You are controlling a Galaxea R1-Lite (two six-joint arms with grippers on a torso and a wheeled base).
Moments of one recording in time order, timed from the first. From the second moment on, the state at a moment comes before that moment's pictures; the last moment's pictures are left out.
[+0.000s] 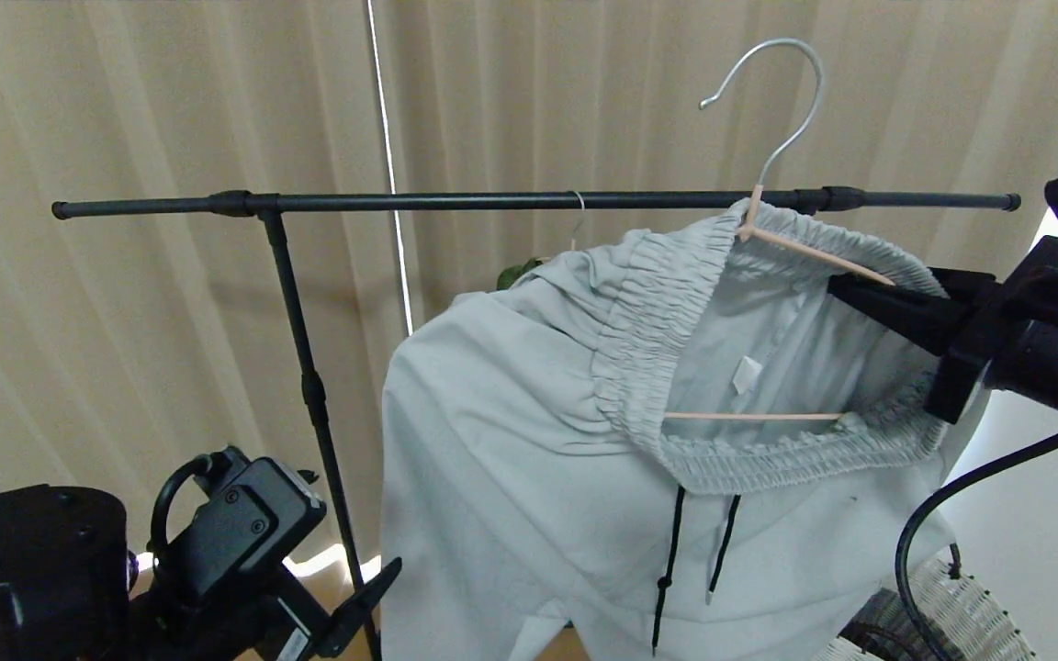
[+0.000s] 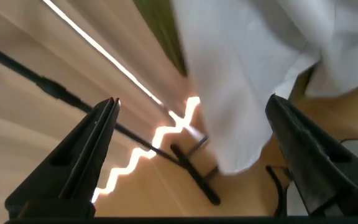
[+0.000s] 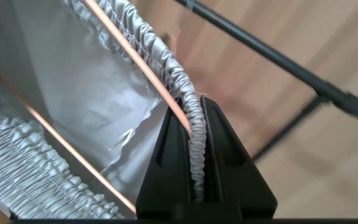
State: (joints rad) left arm -0.63 1.40 -0.24 -0.78 0.20 0.39; right arm 0.40 1.29 -0.74 -0.51 0.13 -0.34
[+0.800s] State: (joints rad) left arm -0.48 1.61 -0.13 -1.13 0.21 0.43; right arm 0.43 1.27 -0.75 -0.51 0.13 -0.33
